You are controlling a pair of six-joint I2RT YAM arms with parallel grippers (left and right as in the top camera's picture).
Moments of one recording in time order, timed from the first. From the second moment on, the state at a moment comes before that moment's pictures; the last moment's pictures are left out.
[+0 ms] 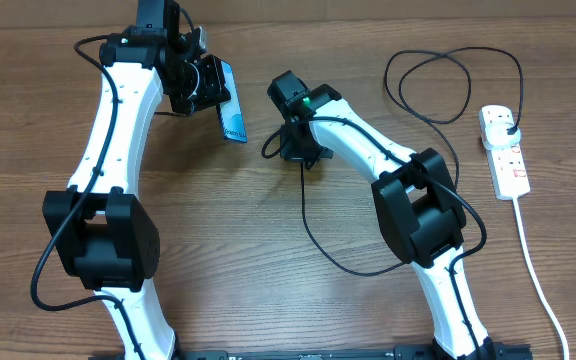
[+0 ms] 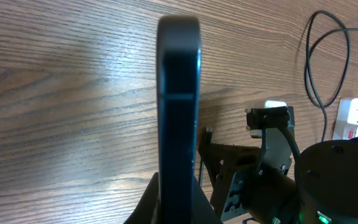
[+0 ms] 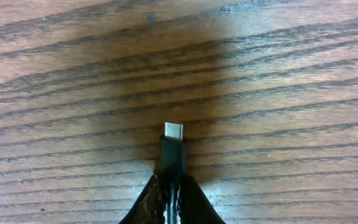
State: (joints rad) left arm -0.08 2.05 1.93 -1.07 0.43 -0.35; right arm 0.56 2.36 1.91 -0.97 0.05 0.58
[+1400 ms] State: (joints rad) left arm 0.04 2.05 1.93 0.17 1.48 -0.87; right arm 0.56 1.86 1.95 -0.97 -0.40 0.25
